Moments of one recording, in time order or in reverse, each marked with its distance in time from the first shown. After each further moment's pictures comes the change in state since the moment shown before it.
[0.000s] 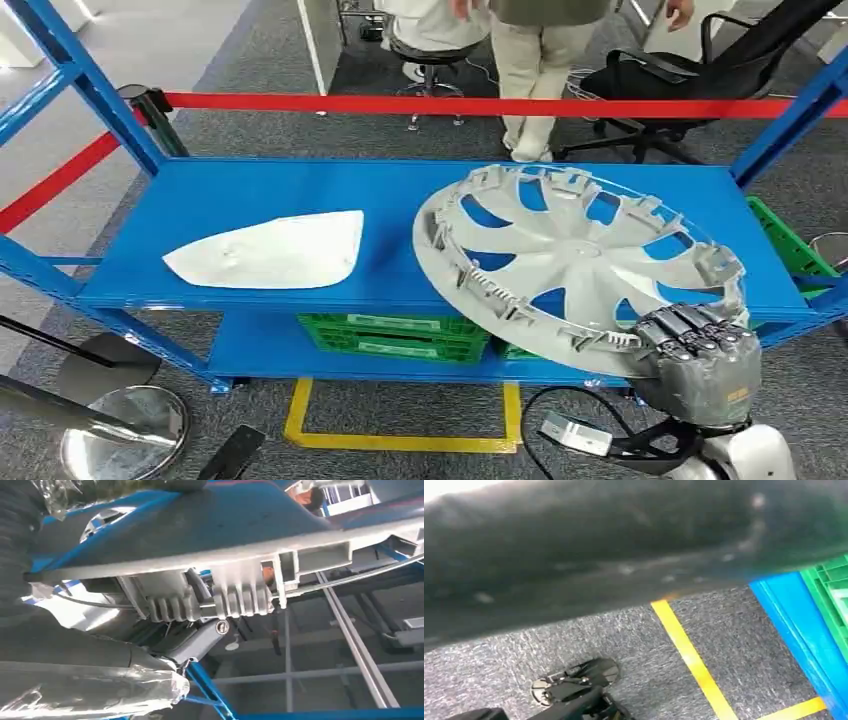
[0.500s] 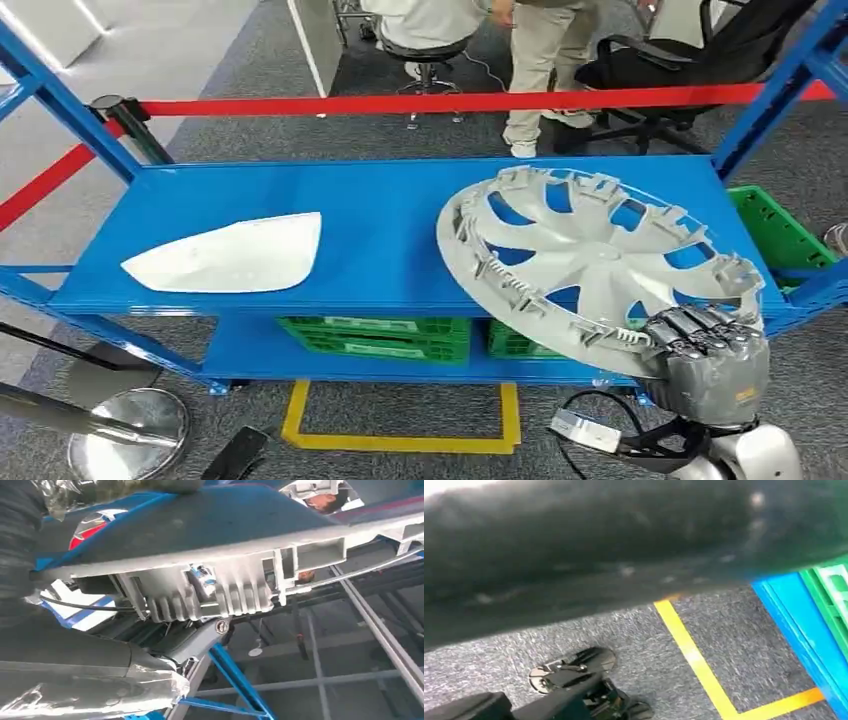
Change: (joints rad) left arm 0.000 0.012 -0.001 0.003 0.002 0.000 0.002; right arm 0.007 -0.002 -0.009 0.003 -0.020 -0.003 -0.012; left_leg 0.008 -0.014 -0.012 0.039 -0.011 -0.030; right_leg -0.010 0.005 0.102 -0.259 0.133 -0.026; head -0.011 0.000
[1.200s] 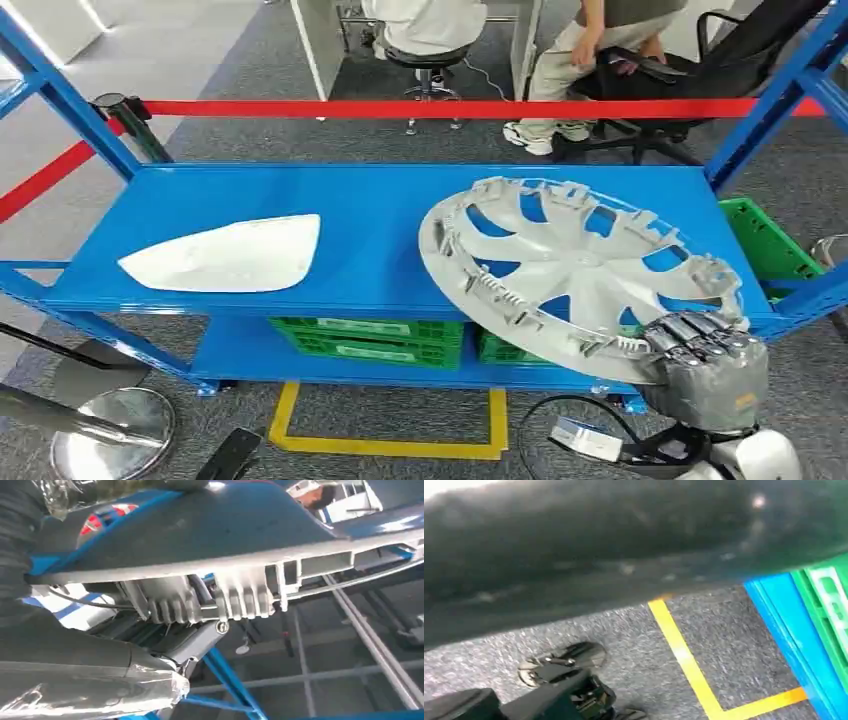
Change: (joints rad) left arm 0.002 0.011 -0.005 0.010 0.032 -0.011 -0.016; right arm 0.010 -0.005 -0.016 0.006 -0.029 -0.004 -0.030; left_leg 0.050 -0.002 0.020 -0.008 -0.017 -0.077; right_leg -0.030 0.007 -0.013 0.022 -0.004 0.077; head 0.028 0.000
